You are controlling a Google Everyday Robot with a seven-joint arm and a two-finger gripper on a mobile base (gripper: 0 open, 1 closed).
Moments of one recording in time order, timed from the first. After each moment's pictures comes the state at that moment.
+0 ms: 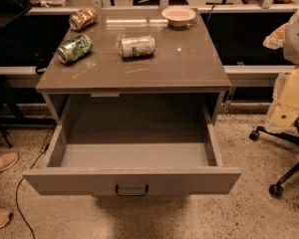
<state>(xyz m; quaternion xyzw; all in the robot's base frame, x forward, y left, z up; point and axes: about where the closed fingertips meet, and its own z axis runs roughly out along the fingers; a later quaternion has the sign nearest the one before) 0.438 -0.217 0.976 -0.60 0.78 -0.03 0.16</state>
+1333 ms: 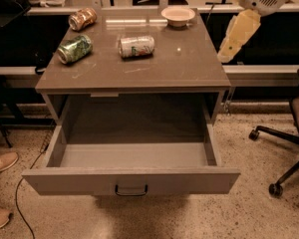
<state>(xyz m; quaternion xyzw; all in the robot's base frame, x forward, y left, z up) 0.615 -0.188 0.993 -0.58 0.77 0.00 0.26</state>
